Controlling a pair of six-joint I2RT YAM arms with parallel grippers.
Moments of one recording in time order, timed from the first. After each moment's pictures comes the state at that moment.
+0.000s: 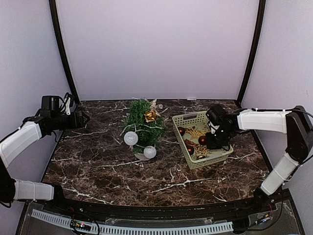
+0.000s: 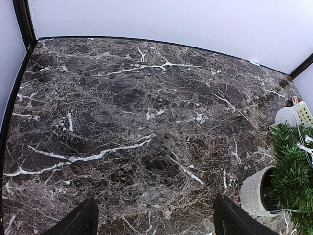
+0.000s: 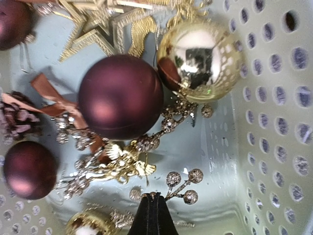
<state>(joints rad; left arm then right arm) -0.02 1.11 0.81 -0.33 0.26 -0.16 0.54 1.62 1.01 -0.67 0.09 0.46</state>
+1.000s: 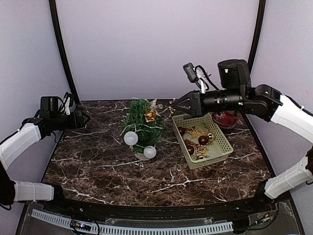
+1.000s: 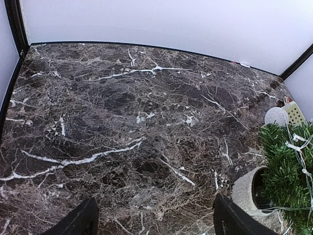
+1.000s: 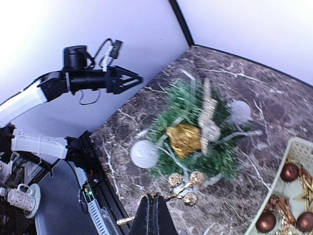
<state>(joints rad) -0.02 1.08 0.79 -0.31 0.30 -0.17 0.90 1.26 1.35 -0.49 -0.25 0.38</state>
